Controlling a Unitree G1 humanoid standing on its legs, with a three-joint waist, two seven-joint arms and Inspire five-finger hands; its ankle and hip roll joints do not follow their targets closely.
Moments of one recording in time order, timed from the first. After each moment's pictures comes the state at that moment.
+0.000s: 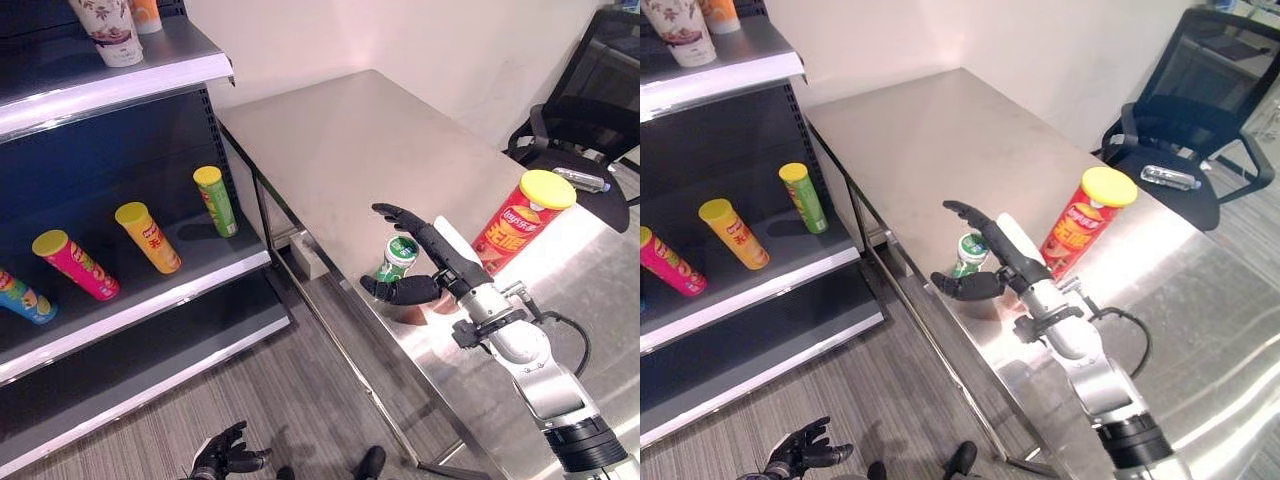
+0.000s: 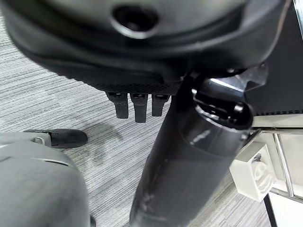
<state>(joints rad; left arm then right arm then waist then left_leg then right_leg) 0.16 0.24 -0.08 0.89 -0.27 -0.07 -0.07 -0.19 -0.64 0.18 -0.12 -0.06 -0.13 0.06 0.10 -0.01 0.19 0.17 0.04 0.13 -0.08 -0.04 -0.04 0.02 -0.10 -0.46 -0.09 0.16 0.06</state>
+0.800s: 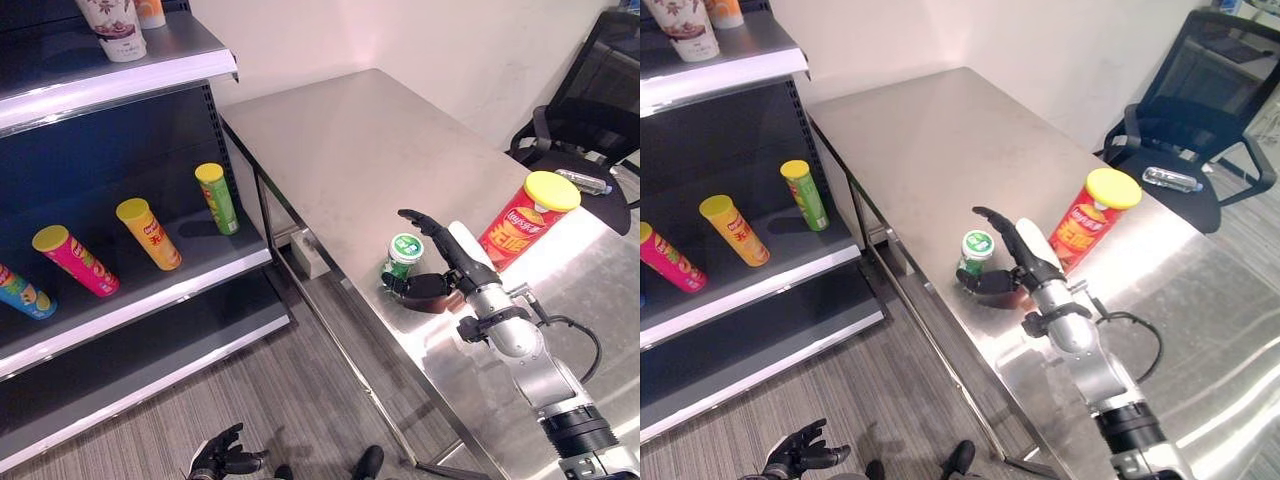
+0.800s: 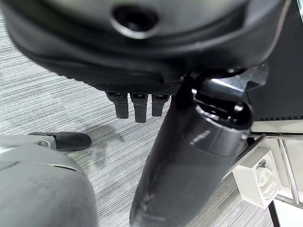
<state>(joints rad) 0.16 0.24 -0.08 0.90 -0.27 -0.07 -0.04 -0.25 -0.61 0.18 0.08 -0.14 -0.11 -0.01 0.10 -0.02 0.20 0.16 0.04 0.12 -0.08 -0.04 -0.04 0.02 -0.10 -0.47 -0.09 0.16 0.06</state>
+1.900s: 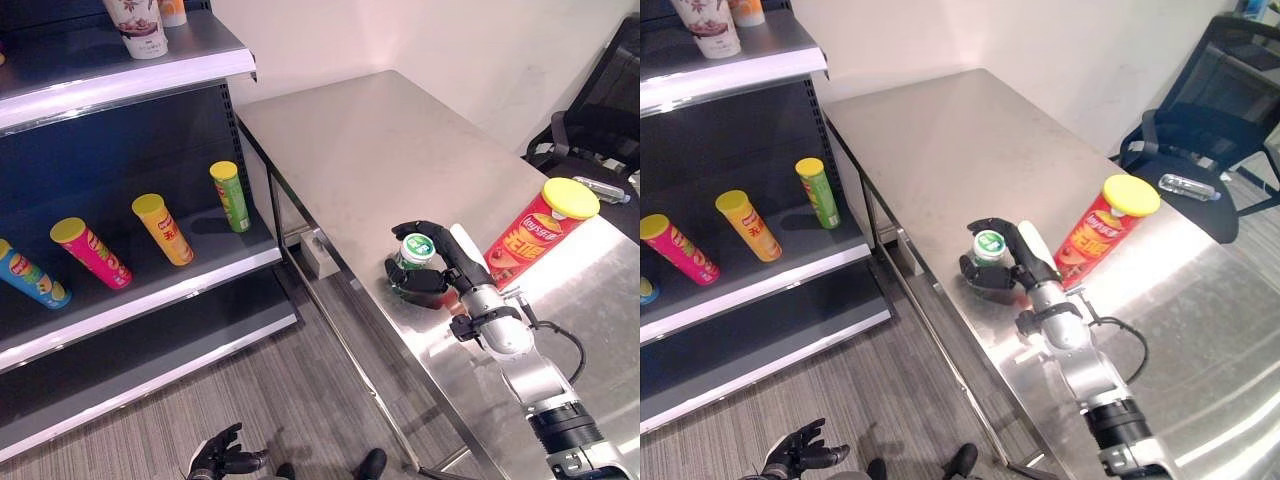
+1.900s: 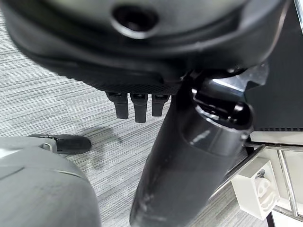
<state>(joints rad) 0.17 0.24 -0.08 0.88 -0.28 -0.07 -0.03 -0.29 -0.58 0.18 0.14 -0.08 -0.07 -0.04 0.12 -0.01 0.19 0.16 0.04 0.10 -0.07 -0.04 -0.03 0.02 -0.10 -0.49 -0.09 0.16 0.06</state>
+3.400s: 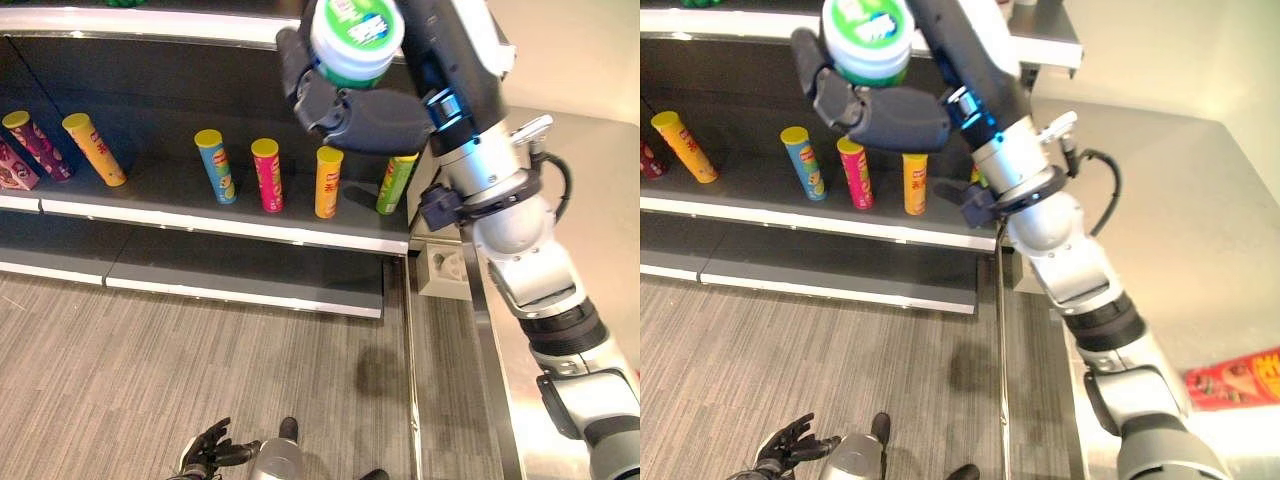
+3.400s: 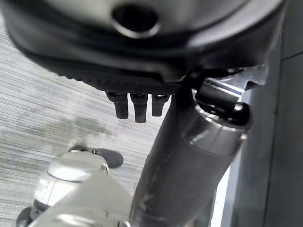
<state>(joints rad) 0.15 0.28 -0.07 0.92 -0.36 -0.08 0.00 -0.88 -0.60 0.36 -0.16 0.09 -0.20 -0.07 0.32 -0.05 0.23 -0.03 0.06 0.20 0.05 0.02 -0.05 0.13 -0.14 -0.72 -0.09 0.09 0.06</state>
